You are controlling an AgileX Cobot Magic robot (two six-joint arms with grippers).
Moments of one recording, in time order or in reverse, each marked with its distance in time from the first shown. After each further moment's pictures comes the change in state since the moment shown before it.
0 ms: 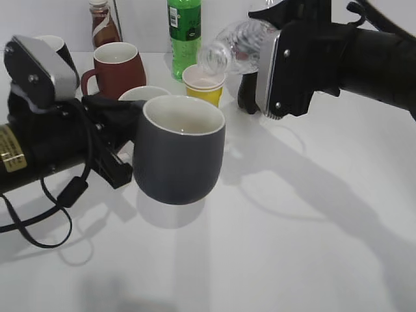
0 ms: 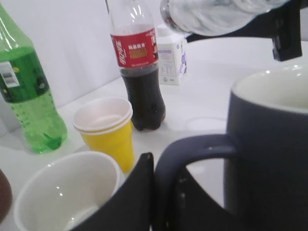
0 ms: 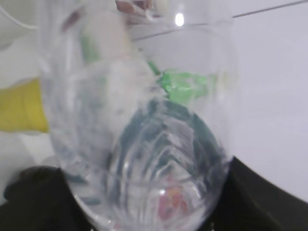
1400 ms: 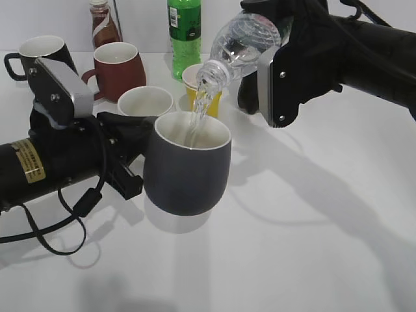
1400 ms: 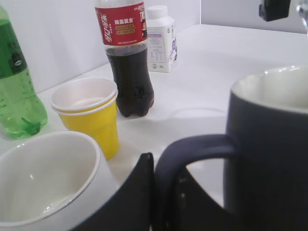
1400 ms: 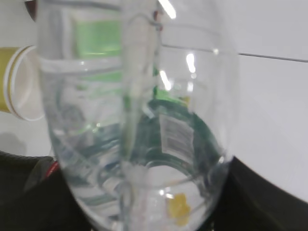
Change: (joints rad) left arm 0.000 0.120 0.000 0.004 -0.097 0.000; right arm 0.000 0.000 0.000 -0.004 -0.079 -0.290
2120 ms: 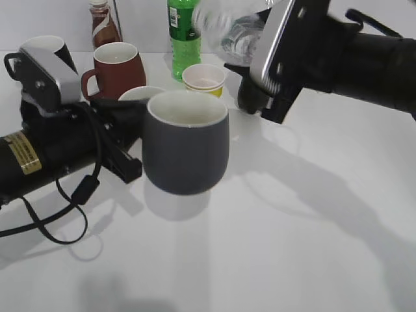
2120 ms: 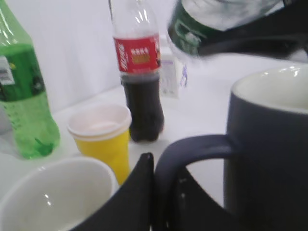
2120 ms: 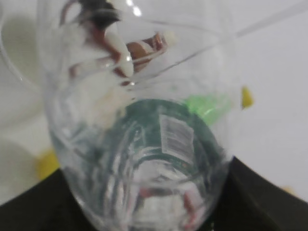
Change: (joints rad) left arm 0.000 -0.003 0.000 -0.061 -0.089 0.000; right arm 0.000 0.000 -0.001 -0.226 0.038 0.983
